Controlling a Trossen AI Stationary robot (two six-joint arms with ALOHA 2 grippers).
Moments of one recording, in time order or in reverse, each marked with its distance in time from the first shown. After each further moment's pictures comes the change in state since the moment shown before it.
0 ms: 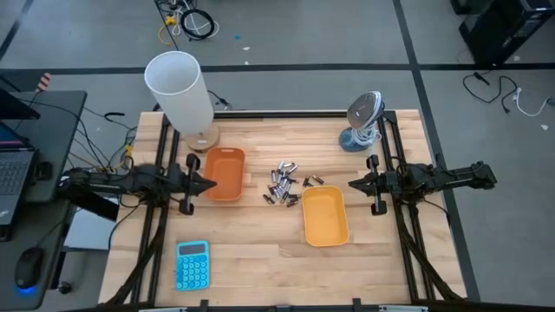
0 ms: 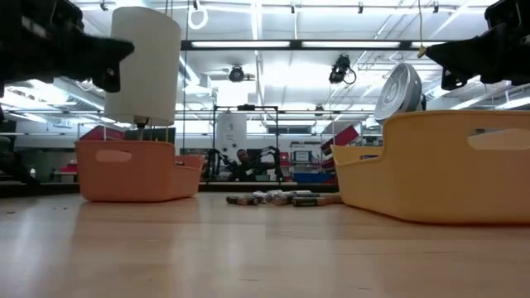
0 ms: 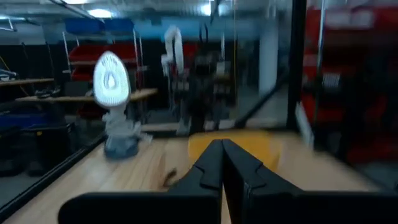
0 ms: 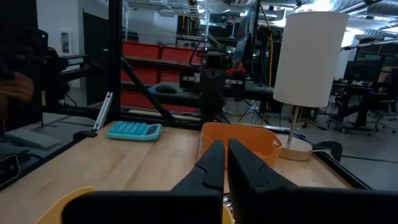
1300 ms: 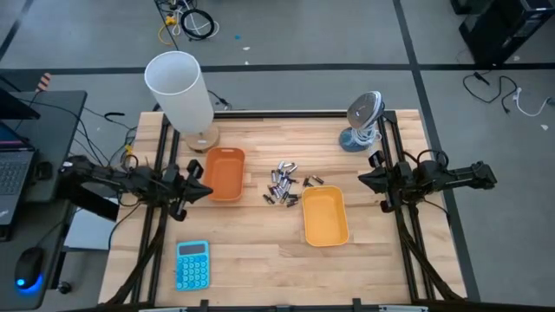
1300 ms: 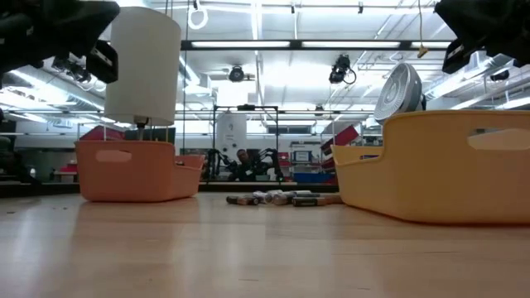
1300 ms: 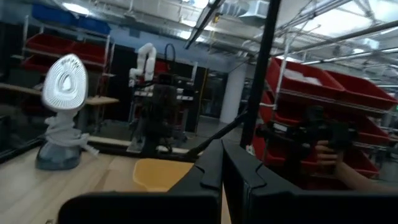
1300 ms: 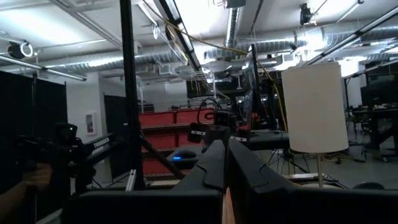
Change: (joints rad) left arm -0.173 0.101 0.000 0.196 -0.075 -0.184; right arm 0.001 0.000 0.000 0.263 -0.029 0.177
